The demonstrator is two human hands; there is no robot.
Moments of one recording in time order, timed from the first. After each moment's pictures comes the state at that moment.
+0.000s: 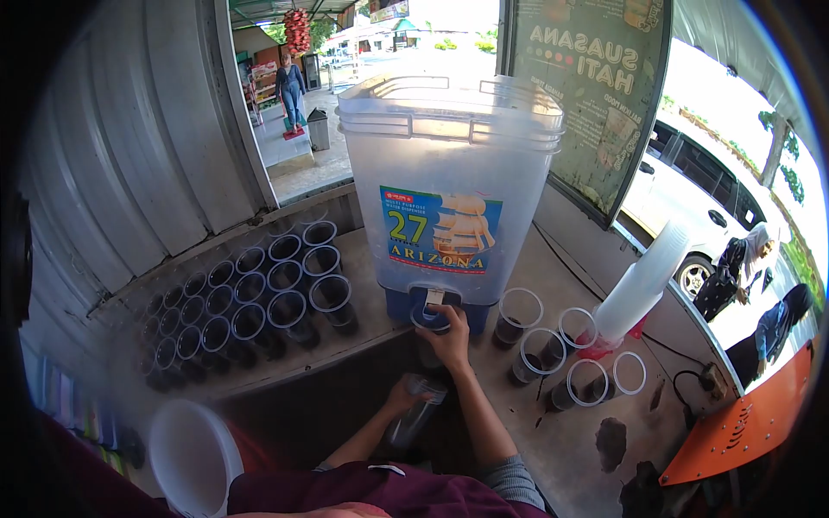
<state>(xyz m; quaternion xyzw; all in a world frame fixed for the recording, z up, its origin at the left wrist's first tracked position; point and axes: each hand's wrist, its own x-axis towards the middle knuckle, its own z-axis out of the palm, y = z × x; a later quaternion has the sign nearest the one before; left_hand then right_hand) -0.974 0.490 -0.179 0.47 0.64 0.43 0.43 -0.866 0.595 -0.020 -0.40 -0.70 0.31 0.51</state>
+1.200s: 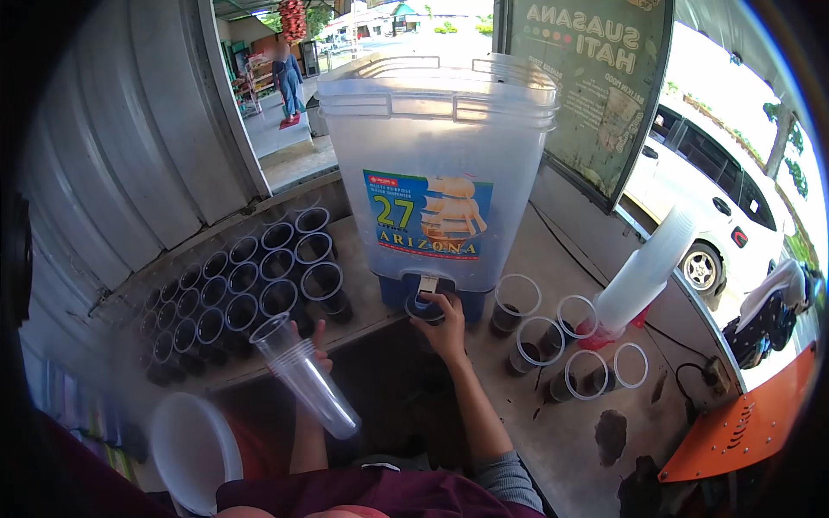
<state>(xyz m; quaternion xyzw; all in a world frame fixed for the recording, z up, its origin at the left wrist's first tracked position) -1.079 0.430 -0.045 0.23 -0.11 0.76 0.60 -0.862 0.594 -0.019 -0.39 -0.71 0.32 0.49</state>
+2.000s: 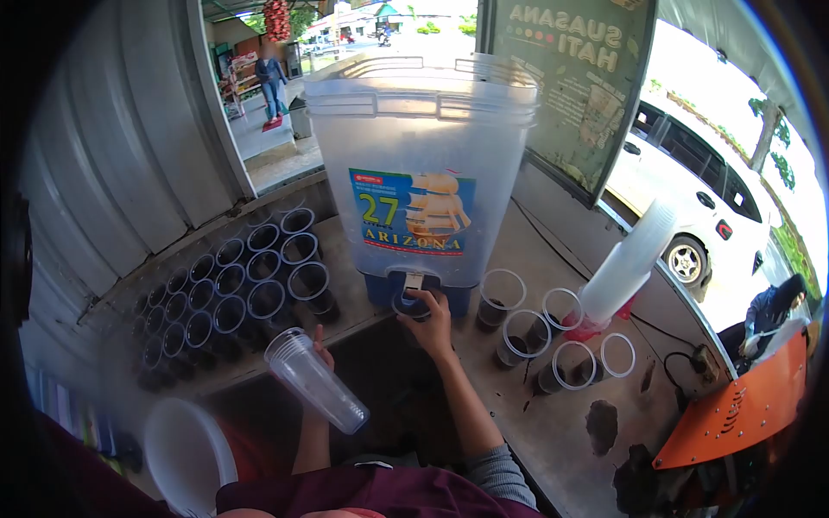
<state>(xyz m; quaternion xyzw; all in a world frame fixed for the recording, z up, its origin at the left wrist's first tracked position) -1.045 0.438 -0.053 0.11 -0.21 0.75 0.62 -0.864 0.591 -0.022 -0.38 -0.72 0.30 0.49</state>
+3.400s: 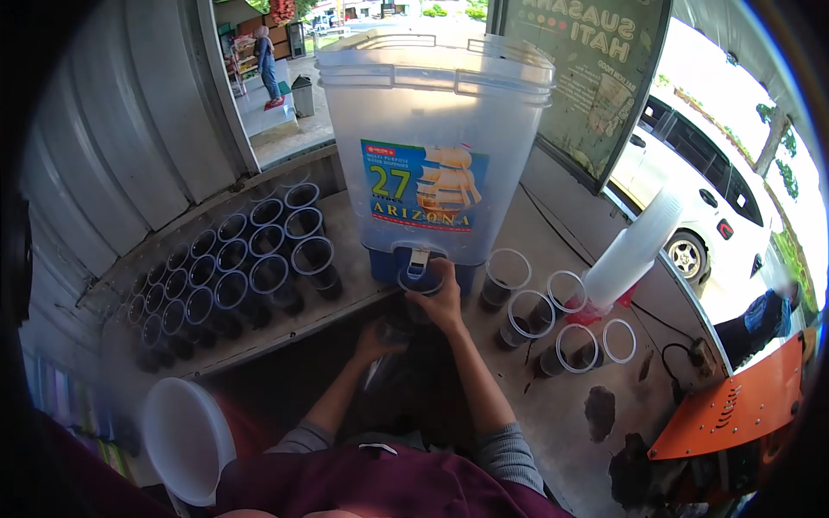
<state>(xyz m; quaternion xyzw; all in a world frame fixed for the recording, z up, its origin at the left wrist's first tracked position) -1.030 0.522 -0.206 0.57 0.65 0.39 0.30 -0.858 0.607 -0.032 -0.32 -0.67 0.39 0.54</state>
